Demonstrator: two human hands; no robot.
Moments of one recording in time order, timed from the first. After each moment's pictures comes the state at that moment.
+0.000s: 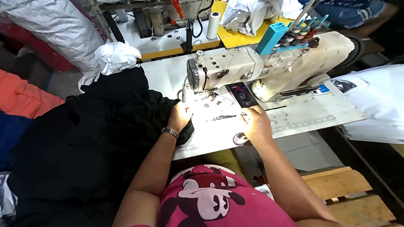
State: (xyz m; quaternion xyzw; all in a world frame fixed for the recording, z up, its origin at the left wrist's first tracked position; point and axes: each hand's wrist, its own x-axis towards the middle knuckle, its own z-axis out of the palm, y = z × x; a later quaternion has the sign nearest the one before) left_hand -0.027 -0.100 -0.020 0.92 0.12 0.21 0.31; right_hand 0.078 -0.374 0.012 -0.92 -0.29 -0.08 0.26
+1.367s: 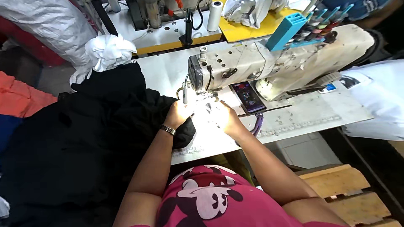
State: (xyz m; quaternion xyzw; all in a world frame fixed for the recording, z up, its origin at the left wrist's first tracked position) left_hand -0.021 -0.083 -0.008 0.88 0.13 0.13 0.45; right_hand 0.067 -0.289 0.010 -0.85 -0.29 0.15 0.41
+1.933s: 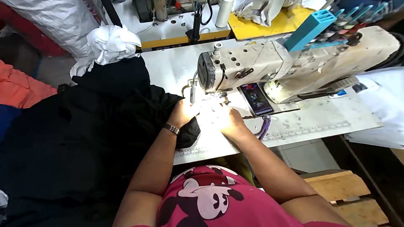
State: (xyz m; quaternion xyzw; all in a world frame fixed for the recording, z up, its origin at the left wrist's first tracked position) left_hand -0.009 -0.075 -0.016 0.87 0.12 0.12 0.46; right_hand 0.063 -0.269 0.012 -0.89 -0.37 0.07 0.24
